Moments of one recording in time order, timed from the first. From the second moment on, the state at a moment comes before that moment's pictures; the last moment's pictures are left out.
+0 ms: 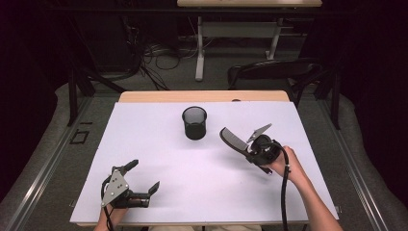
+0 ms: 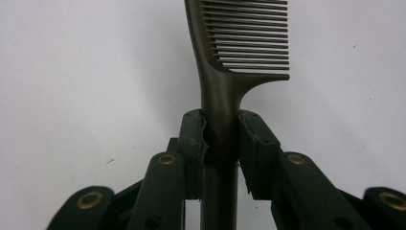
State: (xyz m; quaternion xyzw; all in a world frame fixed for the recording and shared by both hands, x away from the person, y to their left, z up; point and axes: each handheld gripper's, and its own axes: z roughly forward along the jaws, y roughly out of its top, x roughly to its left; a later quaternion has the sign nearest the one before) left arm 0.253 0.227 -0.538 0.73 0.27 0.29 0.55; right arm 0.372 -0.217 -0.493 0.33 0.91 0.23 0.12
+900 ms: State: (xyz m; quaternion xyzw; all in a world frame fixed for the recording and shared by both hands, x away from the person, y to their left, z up) left arm 0.253 0.226 -0.538 0.73 0.27 0.29 0.55; right arm 0.368 -0.231 -0.491 0.36 0.87 0.31 0.14
